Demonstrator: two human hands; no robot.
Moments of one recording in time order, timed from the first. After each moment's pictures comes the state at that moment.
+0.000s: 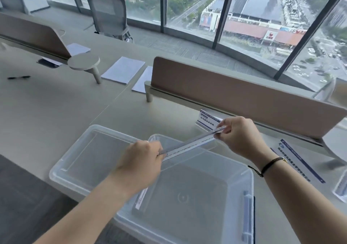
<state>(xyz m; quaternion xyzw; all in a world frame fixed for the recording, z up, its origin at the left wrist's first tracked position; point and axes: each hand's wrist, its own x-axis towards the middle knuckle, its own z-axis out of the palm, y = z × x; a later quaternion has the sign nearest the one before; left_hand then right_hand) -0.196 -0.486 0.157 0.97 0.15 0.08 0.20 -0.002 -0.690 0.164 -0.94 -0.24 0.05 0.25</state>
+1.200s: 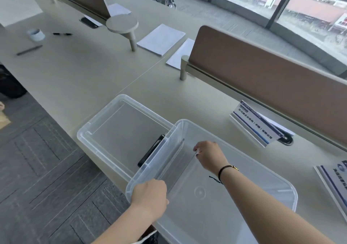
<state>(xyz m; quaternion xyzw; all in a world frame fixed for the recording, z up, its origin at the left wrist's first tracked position) -0.243 -0.515 0.019 0.88 0.32 -0.31 0.15 -0.028 -0.583 -0.038 -0.89 -0.33 0.28 0.16</state>
